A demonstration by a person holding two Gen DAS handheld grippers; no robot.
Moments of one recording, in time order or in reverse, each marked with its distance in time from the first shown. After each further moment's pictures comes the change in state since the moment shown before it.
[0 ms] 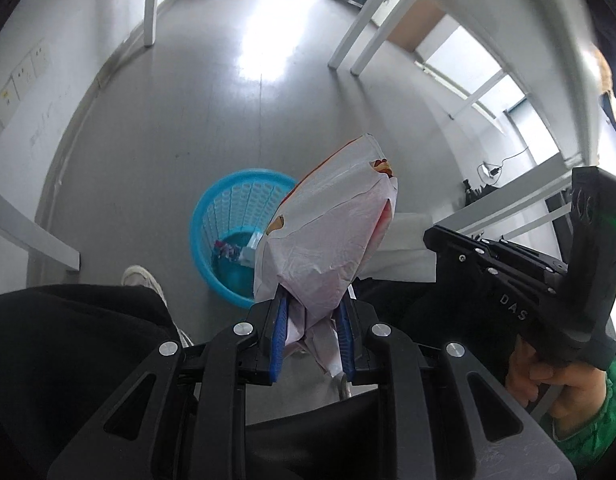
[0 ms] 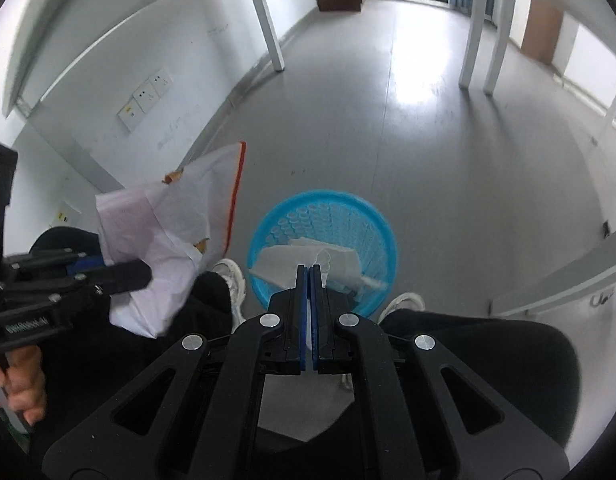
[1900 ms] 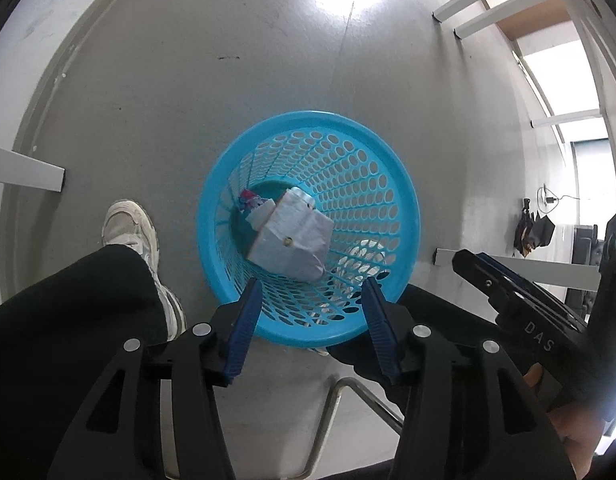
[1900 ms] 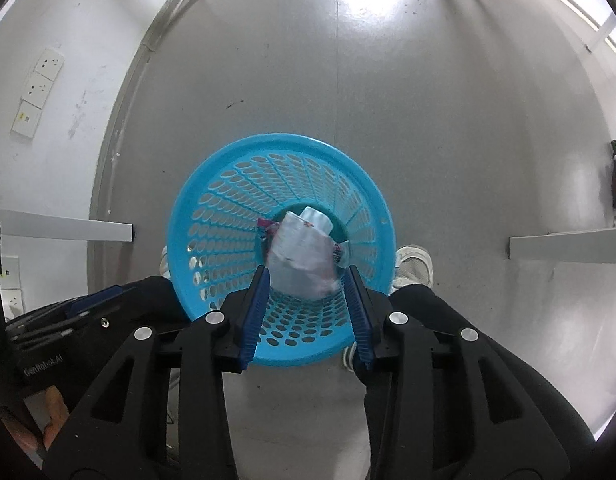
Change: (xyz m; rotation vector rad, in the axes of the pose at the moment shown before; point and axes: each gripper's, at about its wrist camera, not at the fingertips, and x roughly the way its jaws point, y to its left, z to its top) left arm 0.154 0.075 0.057 -0.308 0.257 0.083; right arm 0.194 -0.062 0.045 0.210 0.314 -0.090
